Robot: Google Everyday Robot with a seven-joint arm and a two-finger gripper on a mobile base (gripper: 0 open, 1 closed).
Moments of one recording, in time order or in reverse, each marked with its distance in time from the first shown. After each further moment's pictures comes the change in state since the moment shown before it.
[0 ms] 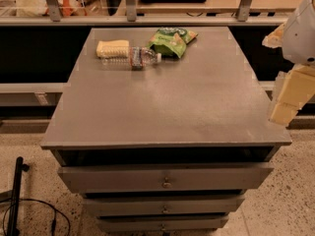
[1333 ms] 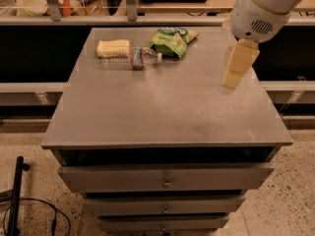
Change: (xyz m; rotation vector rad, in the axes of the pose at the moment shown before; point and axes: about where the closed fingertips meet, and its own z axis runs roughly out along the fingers) arm -0.064 -0.076 0.044 0.017 -0.064 -0.034
